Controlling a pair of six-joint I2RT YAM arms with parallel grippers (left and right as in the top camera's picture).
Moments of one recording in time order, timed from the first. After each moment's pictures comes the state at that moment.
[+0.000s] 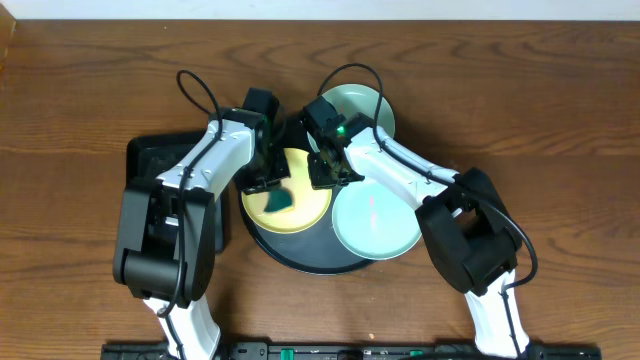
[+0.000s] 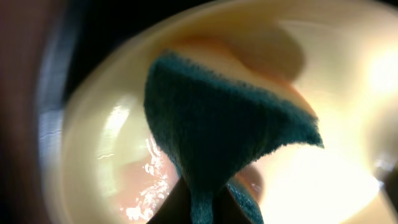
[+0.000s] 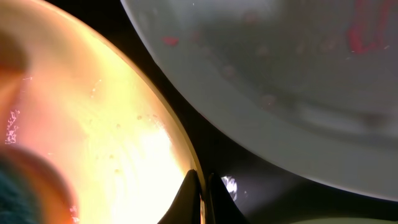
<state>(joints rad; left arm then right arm) -0.23 1.94 1.29 -0.93 0.06 -0.53 0.68 2.20 1.64 -0.82 -0.08 0.53</state>
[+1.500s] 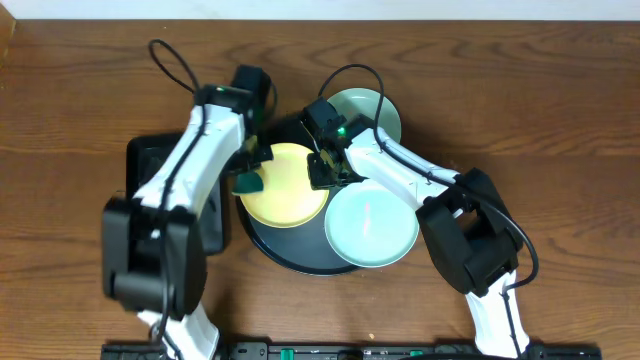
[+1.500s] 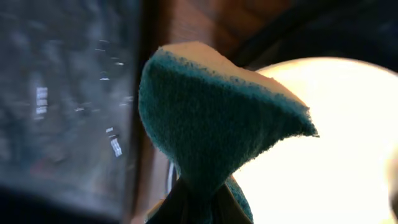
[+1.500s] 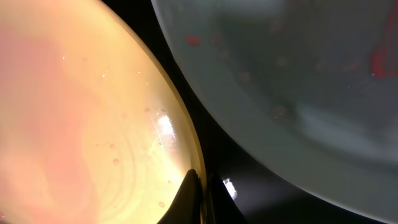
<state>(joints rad) -0.21 1.85 1.45 -1.10 -0.15 -0.53 0.68 2.19 1.63 -0.81 -0.10 0.54</state>
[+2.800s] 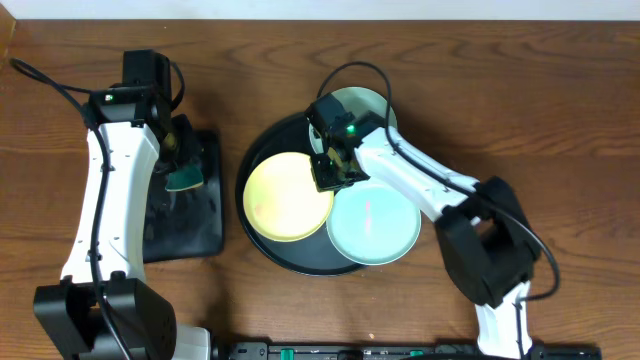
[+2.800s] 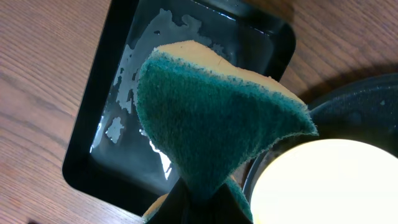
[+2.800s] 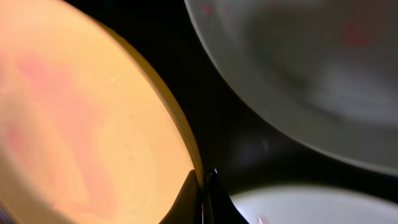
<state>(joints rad) 0.08 1.62 1.48 -1.21 -0.14 -0.43 0.66 2.09 1.60 -0.86 -0.13 0.43</state>
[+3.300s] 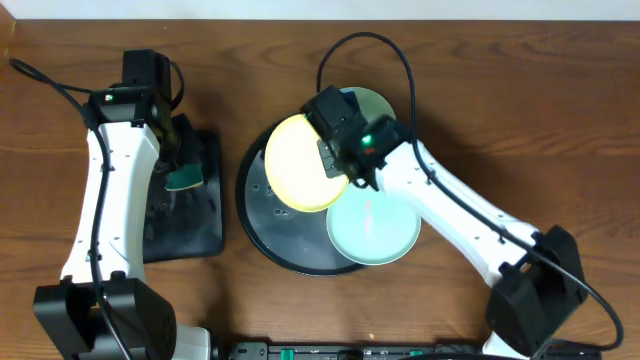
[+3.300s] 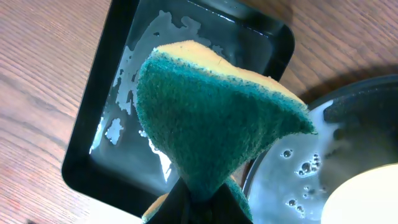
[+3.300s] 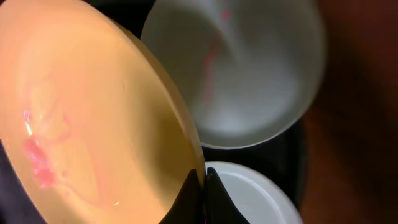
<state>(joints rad) 0.08 1.62 1.48 -1.21 -0.14 -0.43 0.75 1.84 1.60 -0.89 0.33 0.39</state>
